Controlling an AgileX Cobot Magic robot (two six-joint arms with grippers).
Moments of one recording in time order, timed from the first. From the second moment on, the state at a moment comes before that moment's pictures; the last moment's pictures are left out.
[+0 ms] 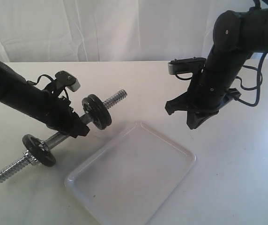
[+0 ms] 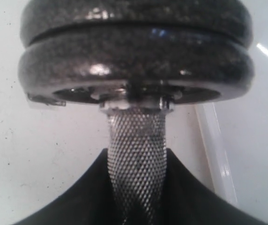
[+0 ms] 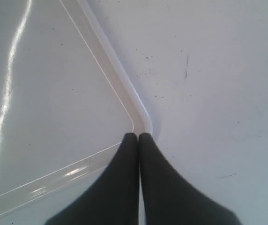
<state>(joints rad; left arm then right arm) -0.27 1.91 -1.14 -1.00 0.64 1.40 0.32 1.86 -1.37 0.15 1.01 -0.13</state>
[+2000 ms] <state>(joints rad) -0.27 1.92 -1.14 -1.01 0.65 1.41 0.32 1.86 -1.37 0.15 1.01 -0.13</state>
